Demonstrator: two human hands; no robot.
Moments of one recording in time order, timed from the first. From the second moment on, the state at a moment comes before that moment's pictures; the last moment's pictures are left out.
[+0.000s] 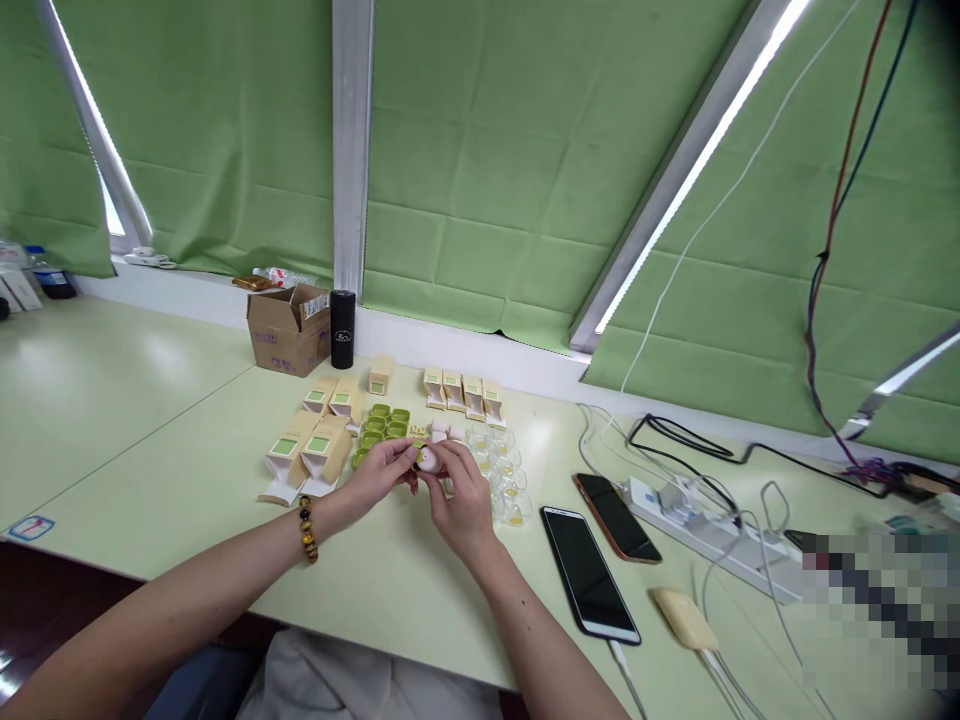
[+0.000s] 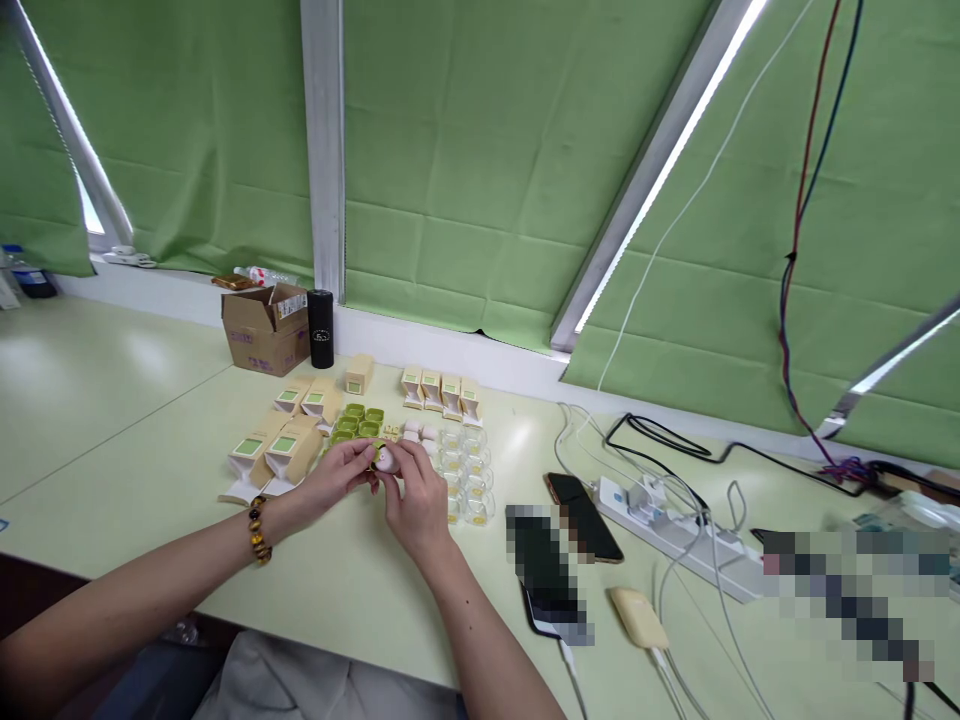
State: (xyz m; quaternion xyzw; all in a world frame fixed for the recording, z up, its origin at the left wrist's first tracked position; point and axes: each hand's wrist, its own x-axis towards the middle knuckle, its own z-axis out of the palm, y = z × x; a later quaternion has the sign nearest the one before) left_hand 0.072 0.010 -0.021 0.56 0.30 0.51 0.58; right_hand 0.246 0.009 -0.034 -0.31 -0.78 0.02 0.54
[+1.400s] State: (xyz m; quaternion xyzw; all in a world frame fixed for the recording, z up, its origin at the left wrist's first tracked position) left_hand 0.081 -0.014 -0.023 0.66 0.42 0.55 0.31; right_hand 0.241 0.005 -0.031 -0.26 -0.81 -0.15 0.51
